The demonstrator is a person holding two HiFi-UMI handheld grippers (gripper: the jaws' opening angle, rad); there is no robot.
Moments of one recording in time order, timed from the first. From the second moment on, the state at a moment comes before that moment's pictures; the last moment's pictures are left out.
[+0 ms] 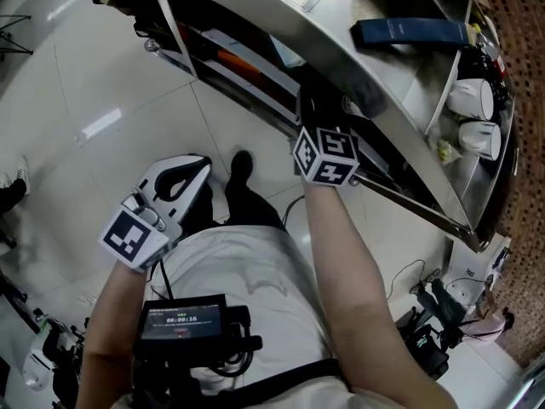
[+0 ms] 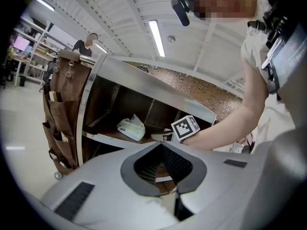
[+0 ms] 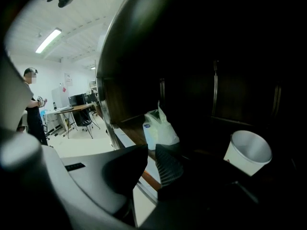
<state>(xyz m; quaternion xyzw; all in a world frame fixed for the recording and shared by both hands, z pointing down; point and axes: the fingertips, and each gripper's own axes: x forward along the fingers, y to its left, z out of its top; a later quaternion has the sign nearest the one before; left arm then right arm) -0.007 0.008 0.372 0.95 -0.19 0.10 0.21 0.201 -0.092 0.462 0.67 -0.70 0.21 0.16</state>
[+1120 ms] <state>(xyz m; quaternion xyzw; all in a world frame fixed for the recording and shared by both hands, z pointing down) -0.013 -0.012 0.303 0.97 -0.19 0.09 0.14 0.074 -0.019 0.286 0.46 -0.88 0.15 0.02</state>
